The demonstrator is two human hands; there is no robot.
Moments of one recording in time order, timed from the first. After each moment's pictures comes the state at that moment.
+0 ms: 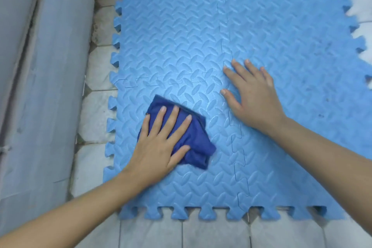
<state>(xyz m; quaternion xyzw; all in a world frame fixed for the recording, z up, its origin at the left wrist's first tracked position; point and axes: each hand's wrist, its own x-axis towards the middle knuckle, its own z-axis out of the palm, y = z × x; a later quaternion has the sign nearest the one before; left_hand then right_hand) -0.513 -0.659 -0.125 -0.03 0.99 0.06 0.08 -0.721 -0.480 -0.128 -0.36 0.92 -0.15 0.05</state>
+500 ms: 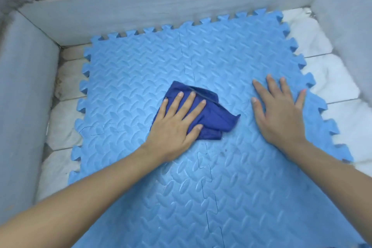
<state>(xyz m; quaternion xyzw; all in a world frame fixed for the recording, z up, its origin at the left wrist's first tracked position) -0.686 -0.645 -0.129 0.03 0.99 0.08 0.05 -0.801 -0.399 -0.128 -0.16 0.98 -0.10 0.01</state>
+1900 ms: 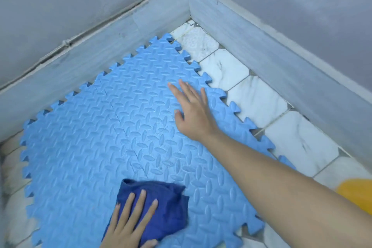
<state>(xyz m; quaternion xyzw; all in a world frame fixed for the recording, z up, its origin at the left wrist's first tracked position) -0.582 -0.617 -0.116 0.21 0.97 -0.01 0.14 -0.809 -0.387 -0.108 -0.13 0.93 -0.34 -0.01</state>
